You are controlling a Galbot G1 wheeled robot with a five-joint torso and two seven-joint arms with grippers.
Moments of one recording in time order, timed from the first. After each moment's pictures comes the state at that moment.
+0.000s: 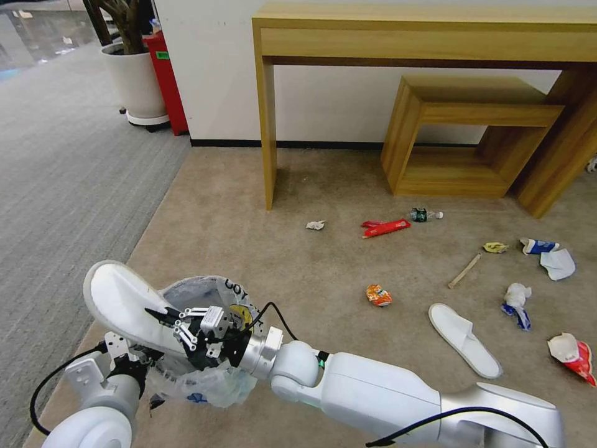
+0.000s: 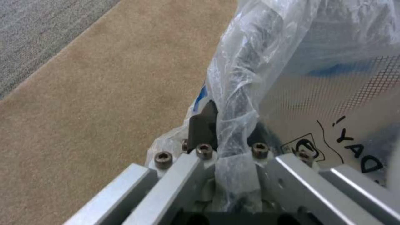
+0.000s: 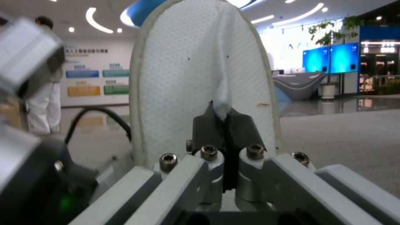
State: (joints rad) left arm 1.69 -1.22 -0.70 -2.27 -0.83 0.50 -0.50; right arm -0.49 1.30 -0.85 1.49 0.66 0.54 -0.14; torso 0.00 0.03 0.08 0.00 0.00
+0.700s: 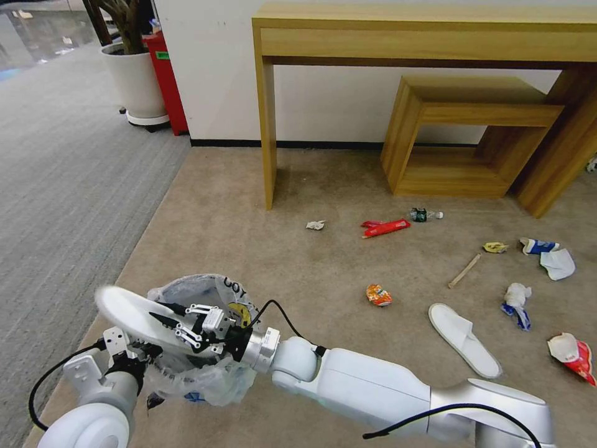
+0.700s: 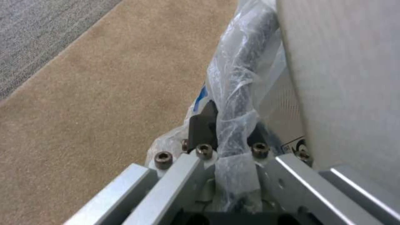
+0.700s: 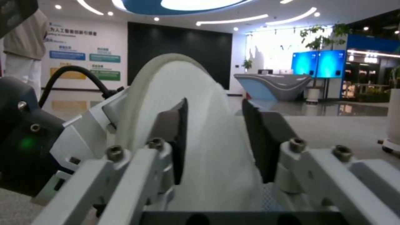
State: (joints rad) left arm 1.67 -1.20 -0.71 -2.25 -0.84 0.50 -0.50; right arm -0.50 1.30 -0.84 1.42 0.57 0.56 -0.12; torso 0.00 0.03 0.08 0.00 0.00
